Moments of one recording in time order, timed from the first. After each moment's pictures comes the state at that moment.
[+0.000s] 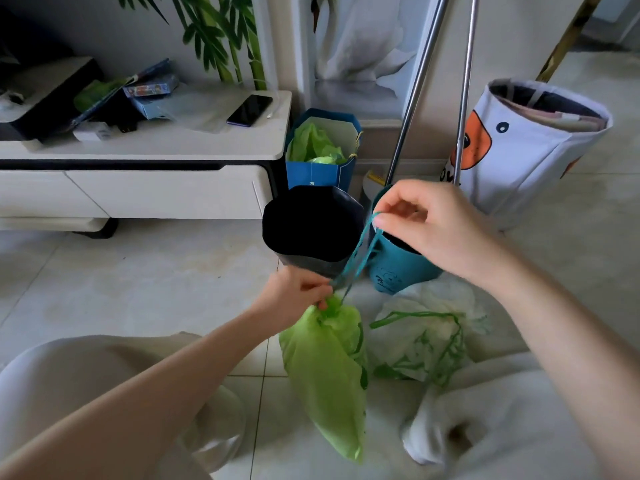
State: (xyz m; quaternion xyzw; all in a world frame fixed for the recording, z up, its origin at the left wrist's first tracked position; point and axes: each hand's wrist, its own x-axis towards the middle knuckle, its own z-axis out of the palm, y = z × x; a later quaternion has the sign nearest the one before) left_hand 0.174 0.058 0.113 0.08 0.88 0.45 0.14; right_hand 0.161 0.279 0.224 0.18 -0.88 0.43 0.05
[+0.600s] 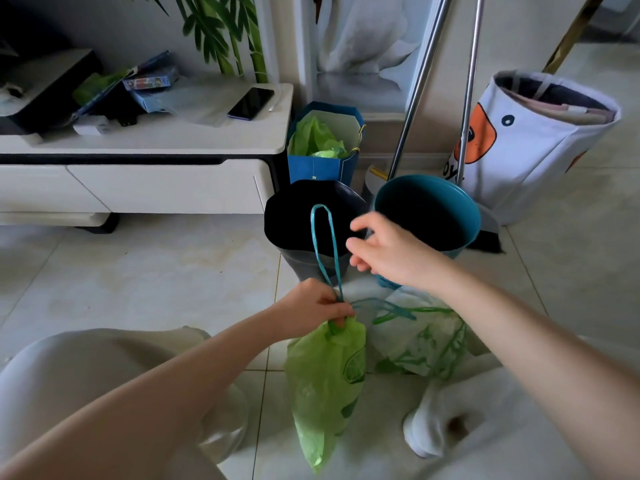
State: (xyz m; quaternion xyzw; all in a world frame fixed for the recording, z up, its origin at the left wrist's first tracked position) left_hand 0.179 0.071 0.098 0.12 0.87 0.40 0.25; right_hand 0.157 0.247 0.179 0.09 -0.89 0.40 -0.18
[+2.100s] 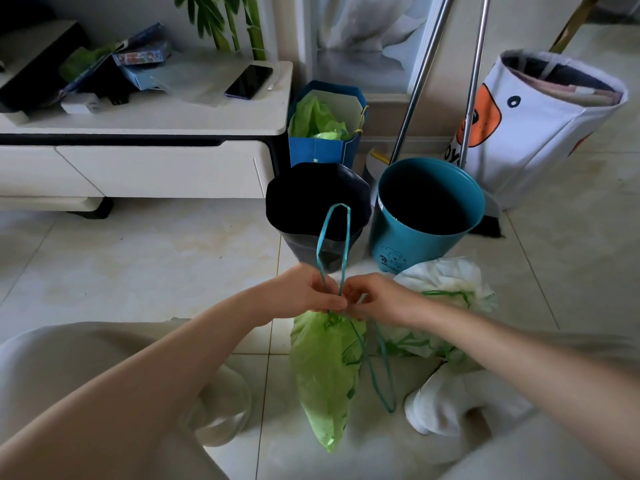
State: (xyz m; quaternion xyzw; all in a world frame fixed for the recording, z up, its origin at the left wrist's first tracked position) left_hand 0.181 0.045 0.114 0.10 0.81 0.46 0.36; right_hand 0.190 0.234 0.090 0.13 -0.85 0.42 -0.29
